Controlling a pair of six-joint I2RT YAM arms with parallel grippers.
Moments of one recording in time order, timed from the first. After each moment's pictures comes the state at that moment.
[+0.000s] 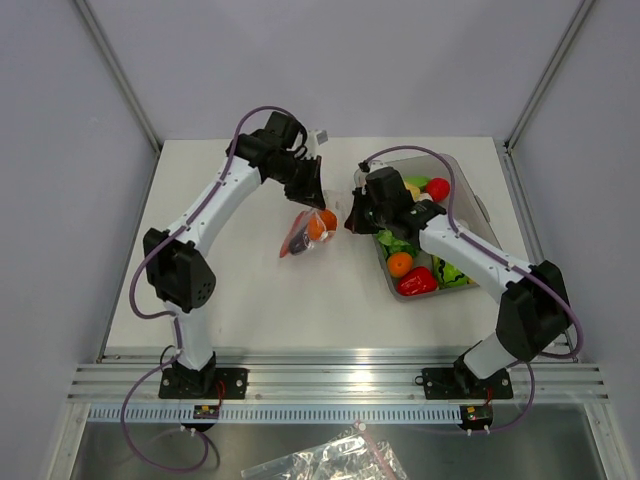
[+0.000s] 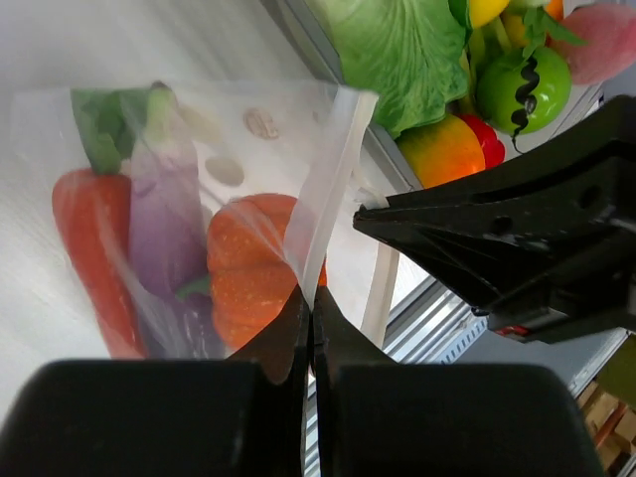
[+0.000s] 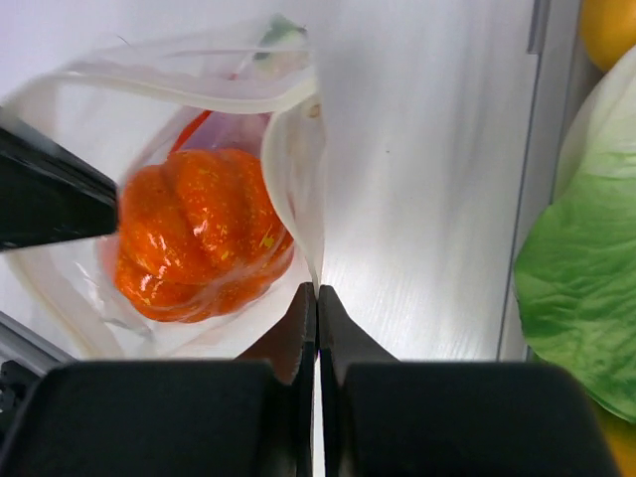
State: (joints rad) left arm -0.49 1.92 1.96 -1.03 0.48 -0.26; right arm 0.61 1.54 1.23 -0.38 -0.03 0.48
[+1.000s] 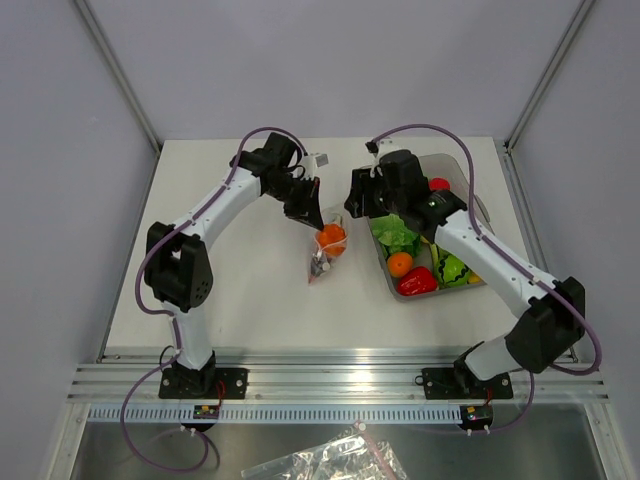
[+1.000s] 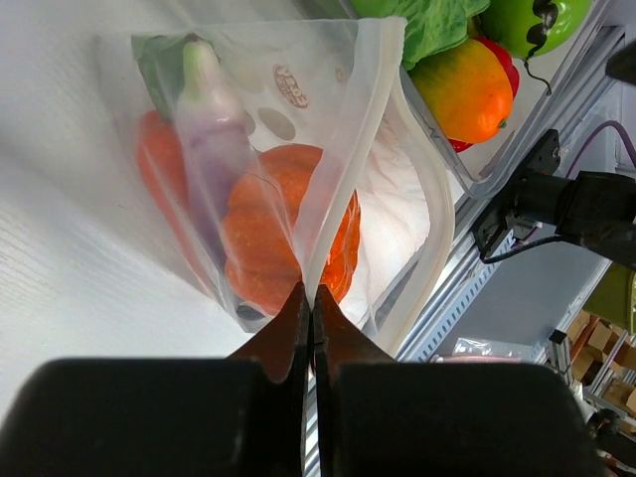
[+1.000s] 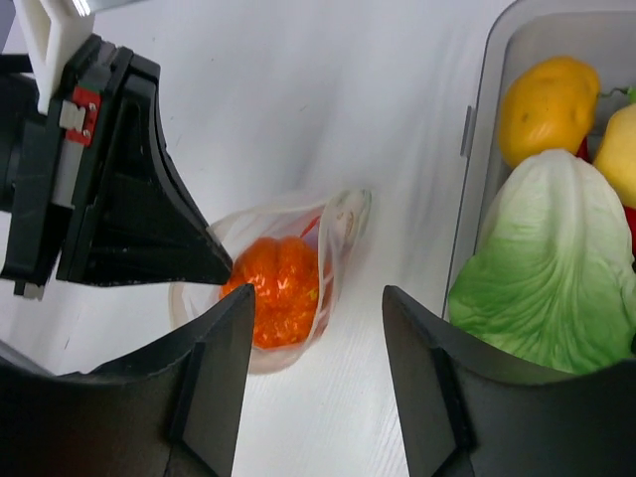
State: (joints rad) left arm -0.44 1.90 1.72 -0.92 0.66 -0.14; right arm 0.59 1.45 1.33 -0.44 0.01 0.36
